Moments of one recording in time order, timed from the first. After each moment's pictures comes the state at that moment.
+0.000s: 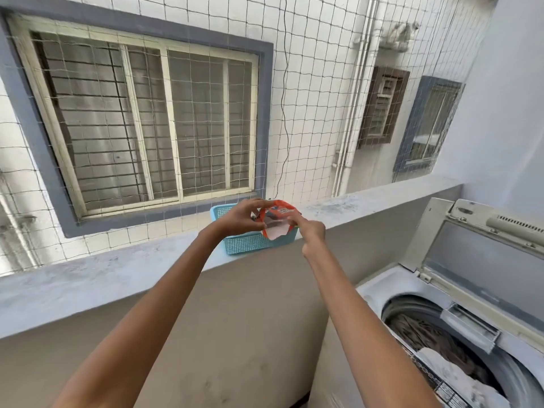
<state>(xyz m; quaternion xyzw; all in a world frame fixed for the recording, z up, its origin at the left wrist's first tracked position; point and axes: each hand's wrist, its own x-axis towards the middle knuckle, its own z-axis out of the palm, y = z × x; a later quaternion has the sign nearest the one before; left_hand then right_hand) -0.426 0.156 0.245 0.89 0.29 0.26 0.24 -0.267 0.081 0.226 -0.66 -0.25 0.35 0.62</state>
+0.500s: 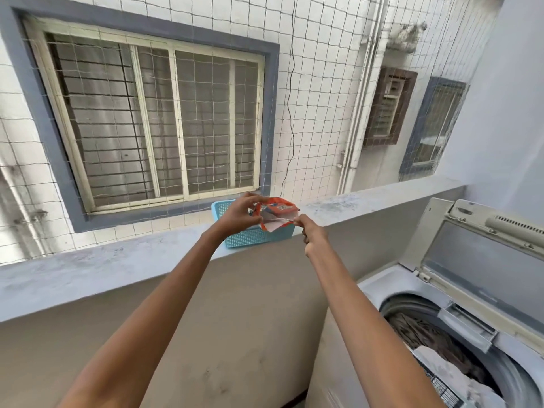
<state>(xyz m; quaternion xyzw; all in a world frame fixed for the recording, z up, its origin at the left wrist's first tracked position) -0.425 0.132 0.241 0.84 0.35 0.33 0.25 -0.259 0.064 0.221 -0.63 -0.19 0.40 0.64</state>
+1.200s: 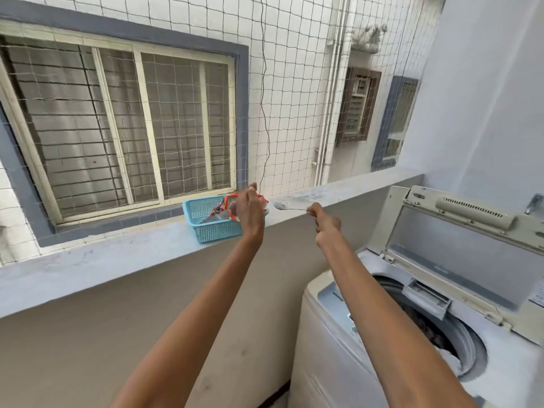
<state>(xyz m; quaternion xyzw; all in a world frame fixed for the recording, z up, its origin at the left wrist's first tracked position) -0.320 0.047 0.251 0.48 0.38 0.62 0.49 -0.190 0.000 0.240 -0.62 -0.15 0.35 0.68</state>
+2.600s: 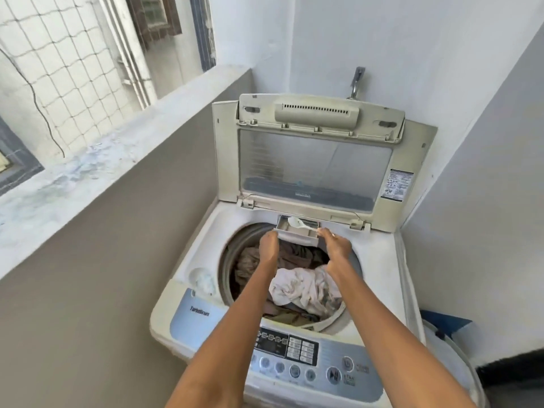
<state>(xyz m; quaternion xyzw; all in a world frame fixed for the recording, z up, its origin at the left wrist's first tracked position) 0.118 0.002 -0.019 0.59 0.38 0.10 0.70 0.170 -0.118 -0.004 -0.66 0.21 0.13 0.71</state>
